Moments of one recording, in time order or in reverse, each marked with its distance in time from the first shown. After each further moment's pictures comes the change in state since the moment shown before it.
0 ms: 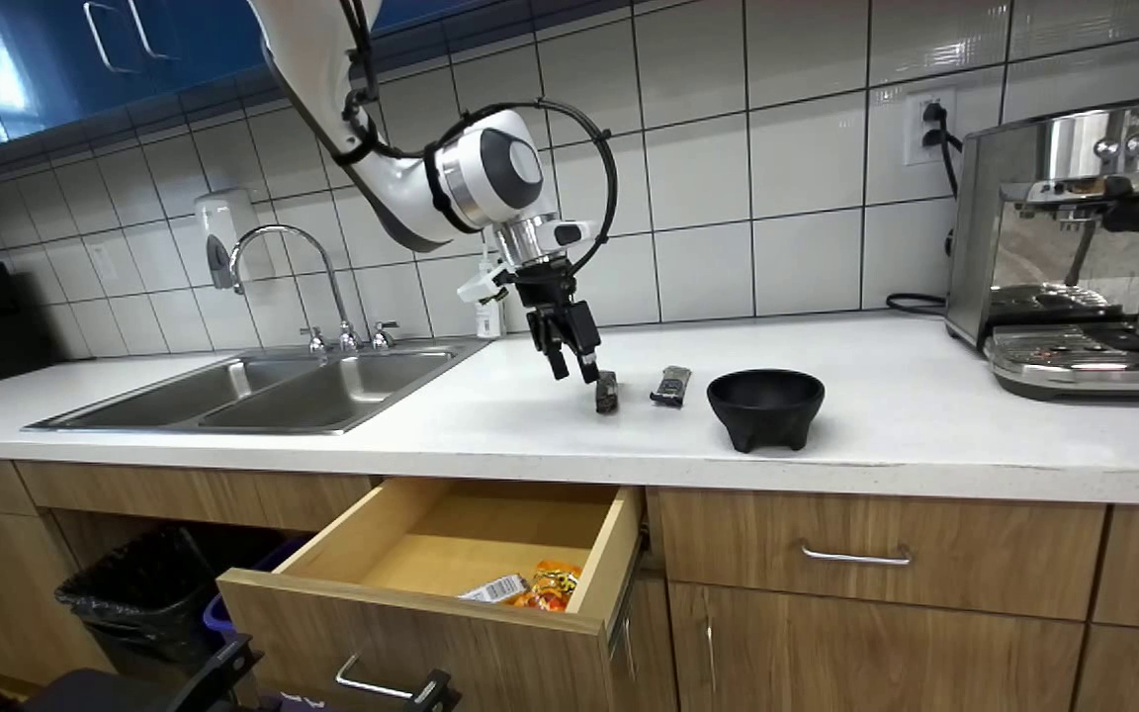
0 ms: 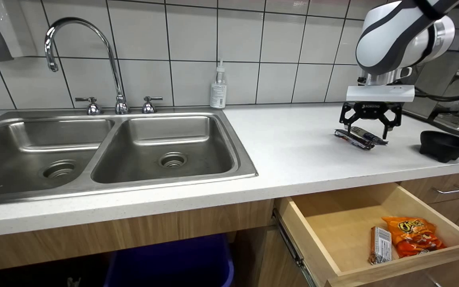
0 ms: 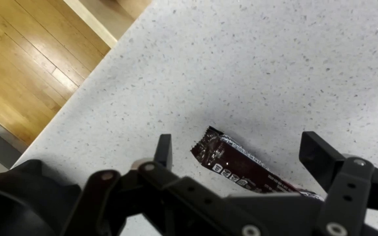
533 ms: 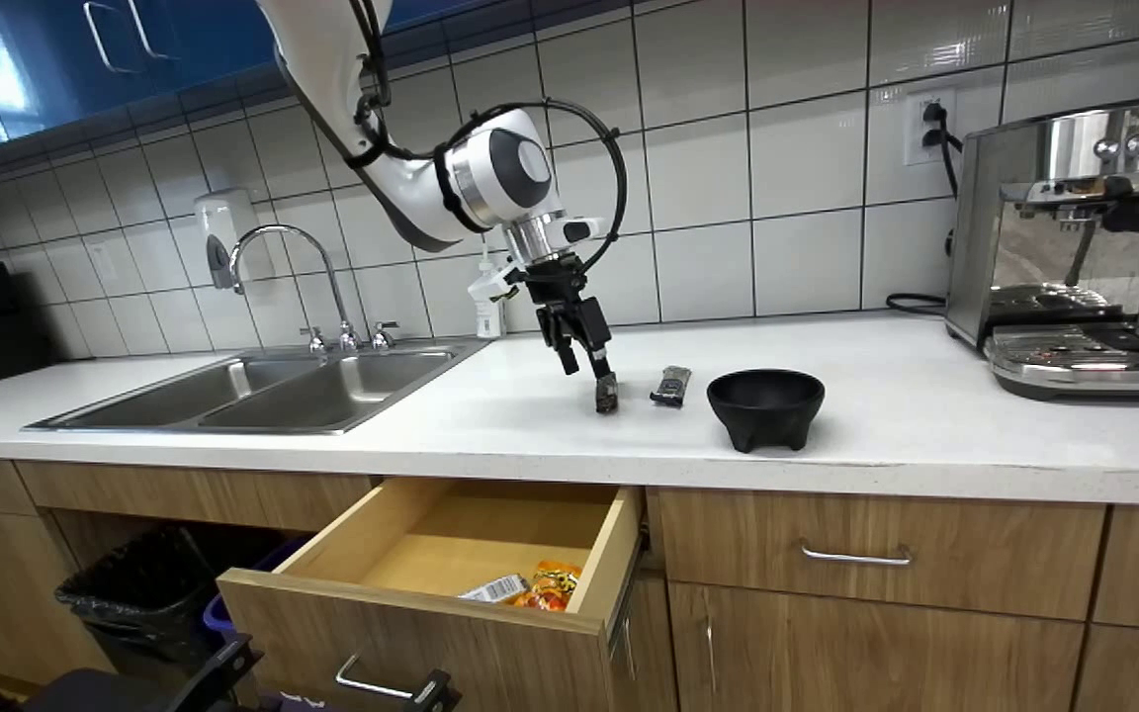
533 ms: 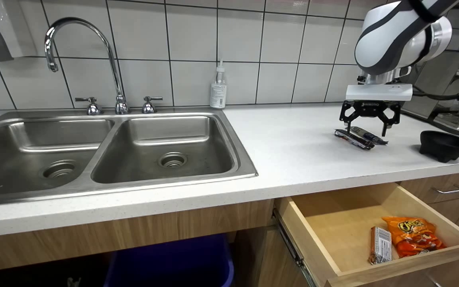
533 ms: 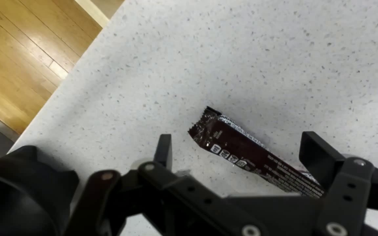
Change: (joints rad) arm 0.001 0.028 -0.017 0.042 0.001 0.008 -0.004
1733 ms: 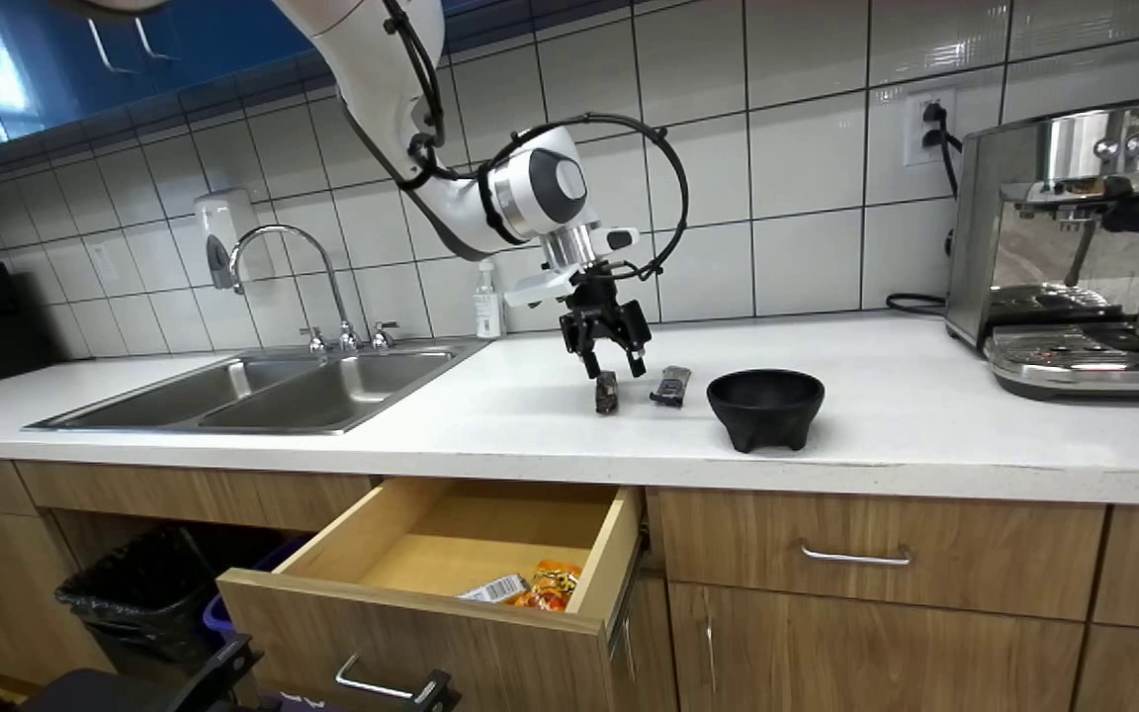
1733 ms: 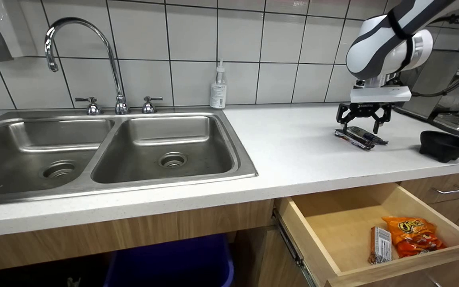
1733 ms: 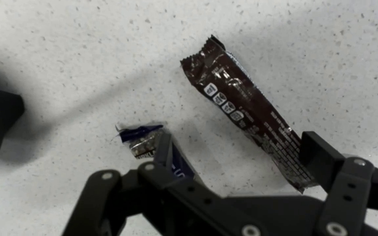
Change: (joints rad) arm -0.044 0.165 -0.004 0.218 0.068 -0.031 -0.335
